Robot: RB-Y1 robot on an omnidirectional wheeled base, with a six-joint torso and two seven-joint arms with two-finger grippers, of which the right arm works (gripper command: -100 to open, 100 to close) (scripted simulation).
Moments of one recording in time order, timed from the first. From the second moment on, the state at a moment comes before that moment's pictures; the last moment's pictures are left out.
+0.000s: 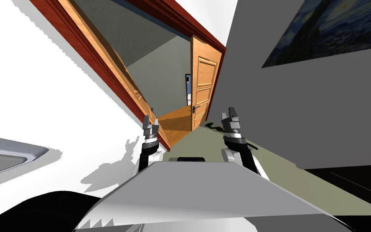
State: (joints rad) arm 0.49 -0.01 0.03 -2.36 0.08 -0.35 0.13
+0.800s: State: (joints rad) arm 0.40 -0.04 0.05 -2.19 0.10 -0.37 0.06
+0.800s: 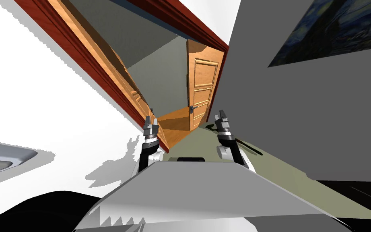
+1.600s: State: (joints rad) arm 0.25 -0.07 0.07 -1.95 0.12 -0.40 -0.03
